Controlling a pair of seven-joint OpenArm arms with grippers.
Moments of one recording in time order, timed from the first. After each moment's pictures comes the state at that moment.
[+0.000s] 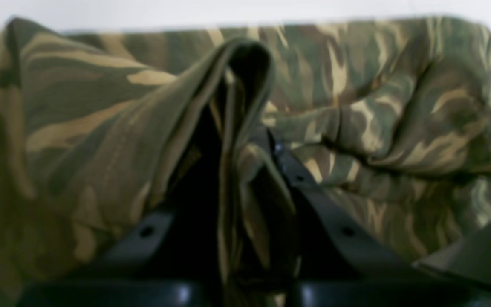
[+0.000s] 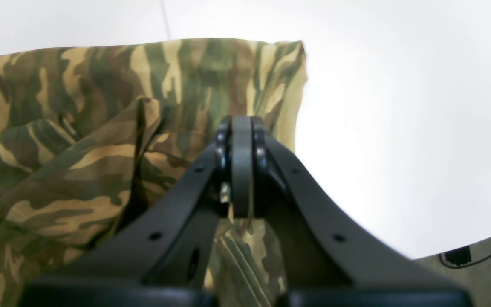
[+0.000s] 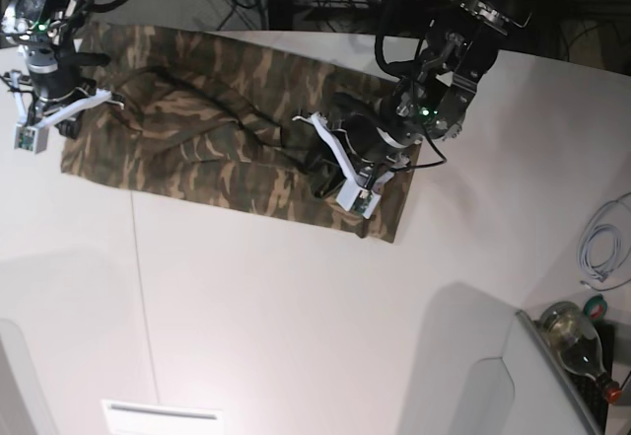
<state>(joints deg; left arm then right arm) 3.0 -14.7 26.1 83.1 -29.0 -8.1 30.5 -23.8 -5.2 29.0 101.1 5.0 14.8 -31.3</state>
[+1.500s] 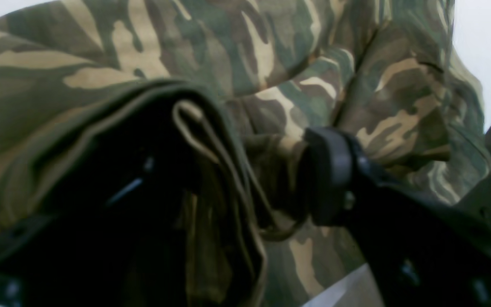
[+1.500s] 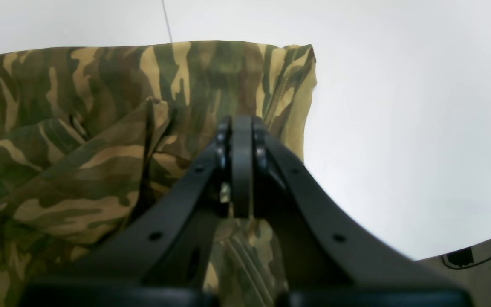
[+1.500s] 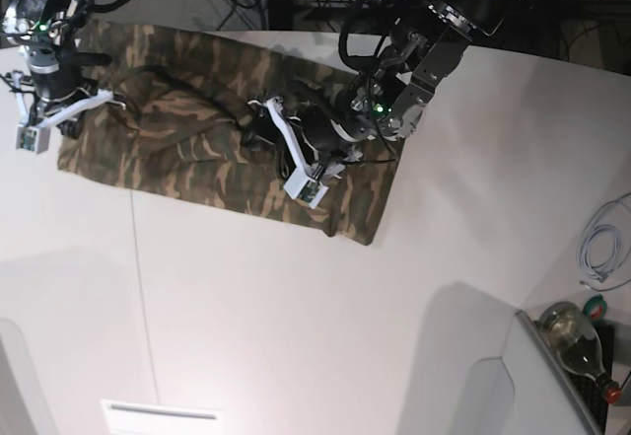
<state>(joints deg) 0.5 -11.1 33.6 80.0 -29.2 -7.9 30.3 -23.8 -5.3 28.9 101.1 5.0 14.8 -31.3</state>
